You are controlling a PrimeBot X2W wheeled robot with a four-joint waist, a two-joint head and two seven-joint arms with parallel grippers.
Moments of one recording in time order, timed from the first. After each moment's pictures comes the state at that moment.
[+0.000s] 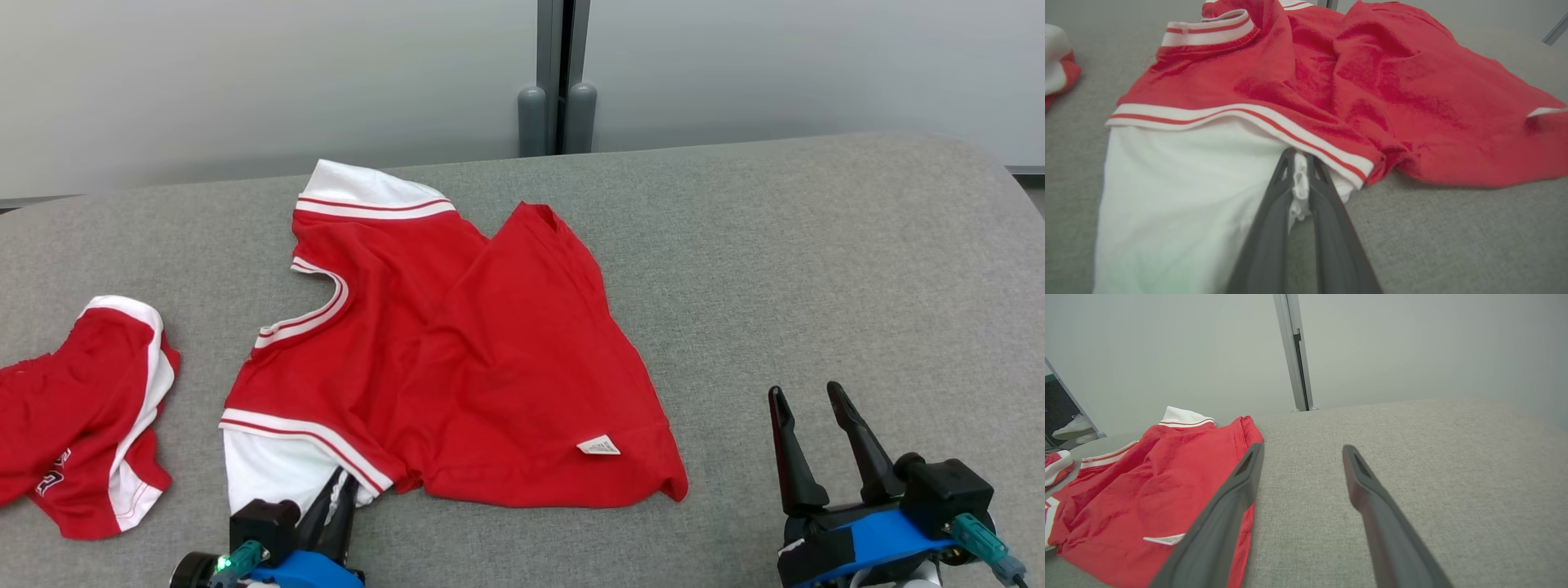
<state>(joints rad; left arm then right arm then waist) -0.15 0.19 -0.35 0.66 -0.35 -0.13 -0.27 -0.06 -0.05 0.03 0.23 0.20 0.13 -0.26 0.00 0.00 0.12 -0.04</state>
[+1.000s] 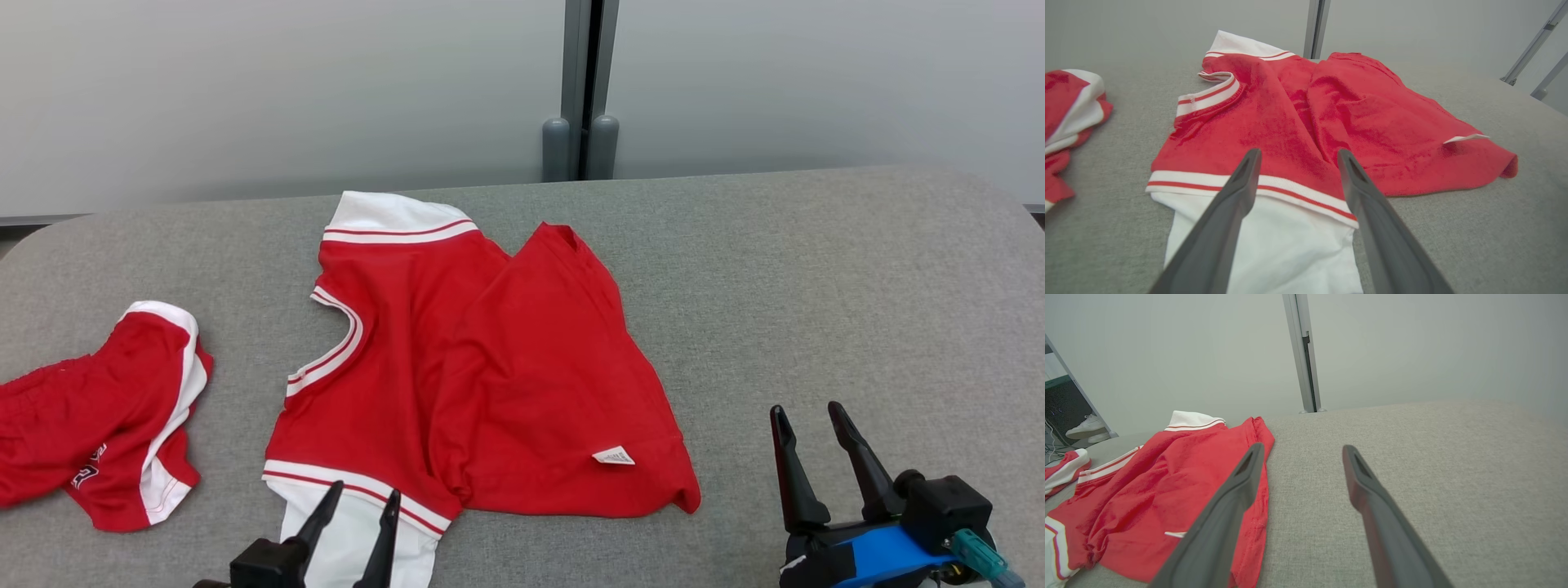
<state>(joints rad) 0.04 0.24 -0.39 0.28 -0.38 -0.06 -0.19 -0.03 -0.05 0.03 0.24 0.21 0.13 -0.26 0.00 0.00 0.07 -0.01</state>
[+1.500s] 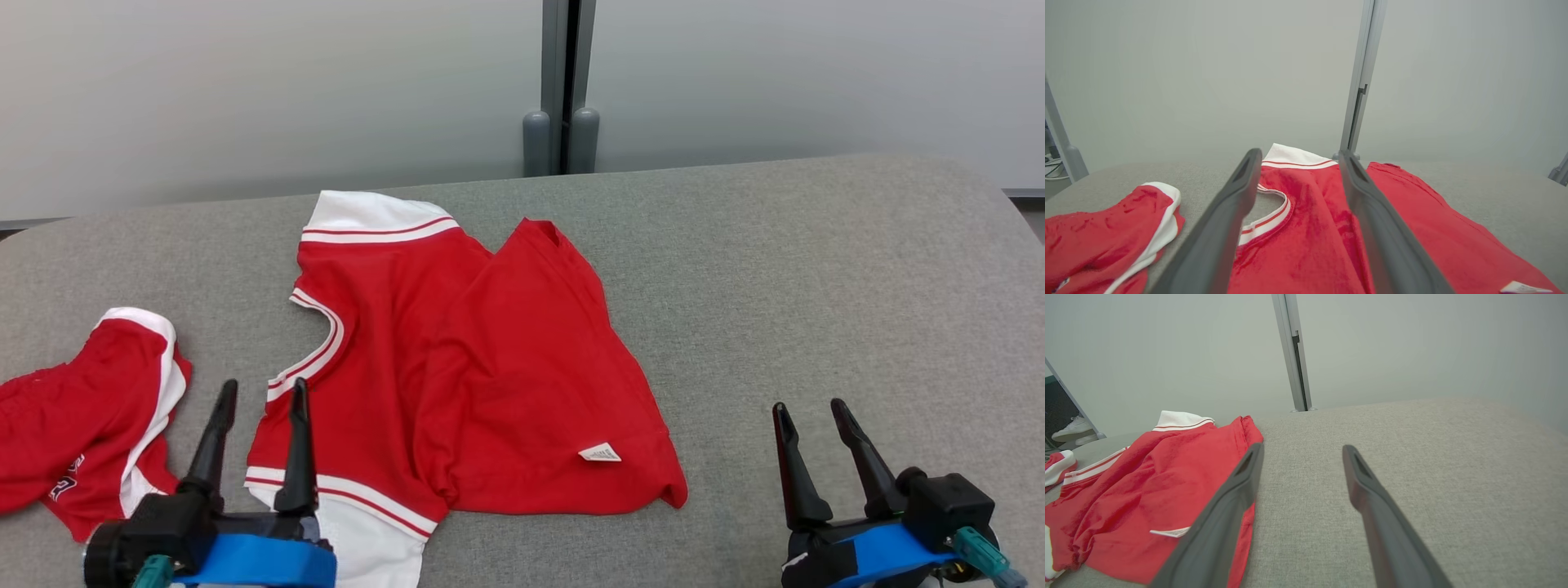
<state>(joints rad) 0.01 0.16 -0.14 0.10 -0.27 -0.02 -0.26 -0.03 -0.05 0.03 0.23 0.20 0.13 -0.26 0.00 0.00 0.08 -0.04</state>
